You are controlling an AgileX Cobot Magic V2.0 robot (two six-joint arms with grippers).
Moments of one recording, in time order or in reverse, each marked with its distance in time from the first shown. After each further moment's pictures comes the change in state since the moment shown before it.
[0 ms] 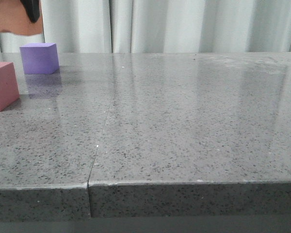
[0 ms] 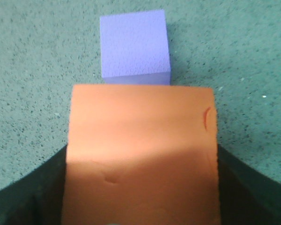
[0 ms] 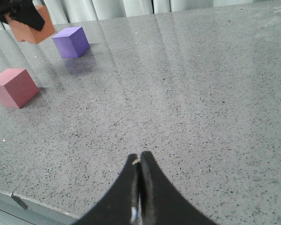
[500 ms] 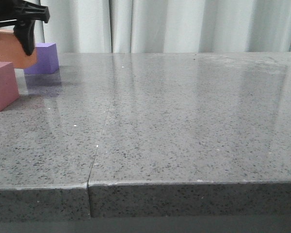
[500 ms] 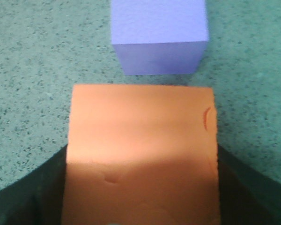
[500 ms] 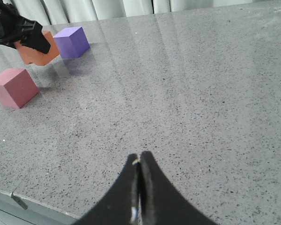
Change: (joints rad) left arm 0.055 0.000 0.193 0.011 -0.182 -0.075; right arm 0.000 0.000 0.000 0.000 0.000 0.000
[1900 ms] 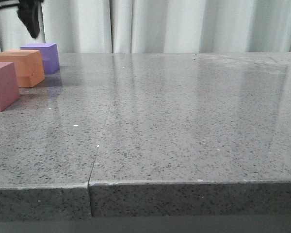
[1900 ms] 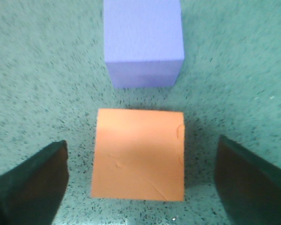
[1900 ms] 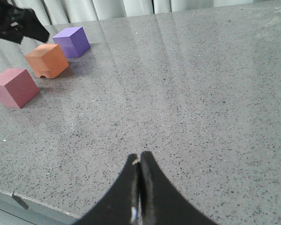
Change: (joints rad) left arm 0.017 -0.098 0.007 -0.111 -0.037 0.097; right arm 0.000 0.000 0.000 0.000 0.000 0.000
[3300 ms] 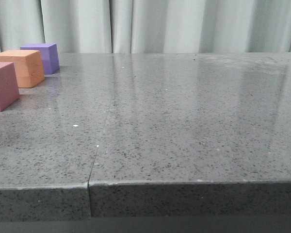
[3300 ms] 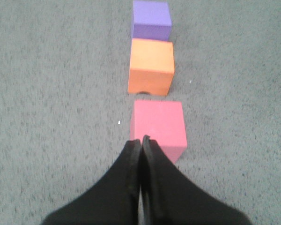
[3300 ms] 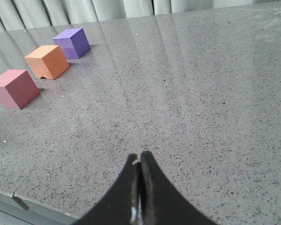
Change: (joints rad) left arm 0.000 -0.851 0.630 -0.037 -0.038 -0.031; right arm 0.000 0.000 0.000 0.000 -0.002 0.000
